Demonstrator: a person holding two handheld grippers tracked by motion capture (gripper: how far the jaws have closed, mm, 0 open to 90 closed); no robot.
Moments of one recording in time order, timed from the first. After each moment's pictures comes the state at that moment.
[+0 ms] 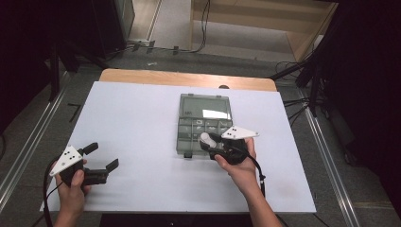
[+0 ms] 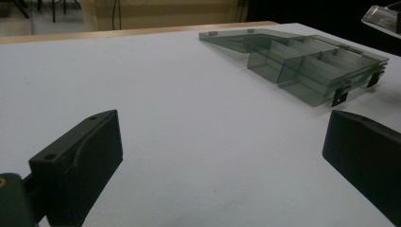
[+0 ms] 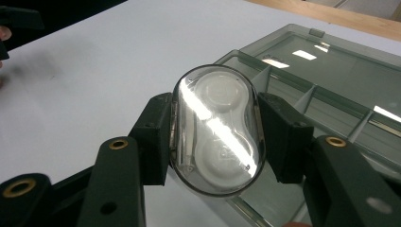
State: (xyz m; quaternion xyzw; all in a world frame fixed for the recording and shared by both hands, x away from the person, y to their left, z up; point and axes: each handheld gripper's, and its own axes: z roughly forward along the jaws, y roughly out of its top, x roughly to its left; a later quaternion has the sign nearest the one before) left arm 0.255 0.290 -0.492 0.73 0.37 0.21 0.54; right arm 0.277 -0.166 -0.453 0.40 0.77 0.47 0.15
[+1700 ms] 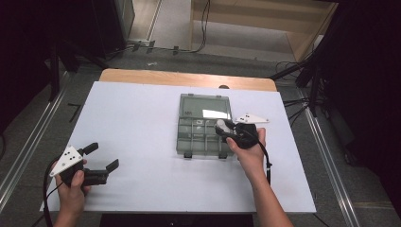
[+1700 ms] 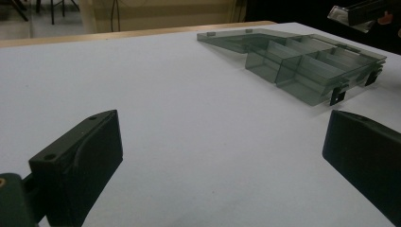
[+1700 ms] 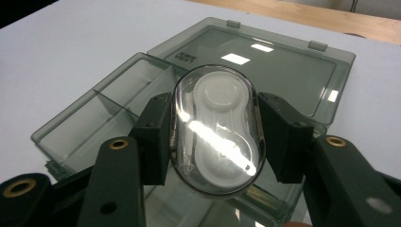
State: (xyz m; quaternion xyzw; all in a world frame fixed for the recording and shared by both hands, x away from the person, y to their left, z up) left arm 0.253 0.290 -0.490 0.73 0.37 0.21 0.54; right arm 0.322 -0.205 -0.463 0.47 0.74 0.44 0.18
